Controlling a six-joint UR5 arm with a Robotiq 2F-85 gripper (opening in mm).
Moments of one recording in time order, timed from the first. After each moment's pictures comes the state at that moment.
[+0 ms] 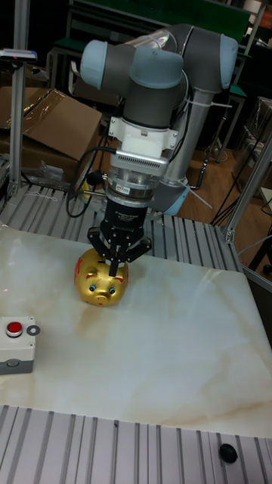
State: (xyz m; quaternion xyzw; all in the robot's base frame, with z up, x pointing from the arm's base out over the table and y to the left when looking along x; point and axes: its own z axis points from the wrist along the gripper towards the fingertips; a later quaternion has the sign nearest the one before) arm 0.547 -0.027 0.160 0.02 1.00 0.02 0.06
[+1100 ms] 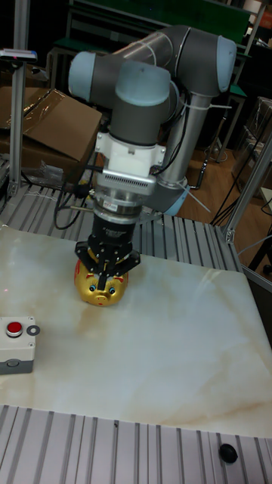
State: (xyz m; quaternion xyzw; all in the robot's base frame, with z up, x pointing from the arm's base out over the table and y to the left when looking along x) arm 0.582 -0.051 0.134 -0.01 1.00 0.01 0.05
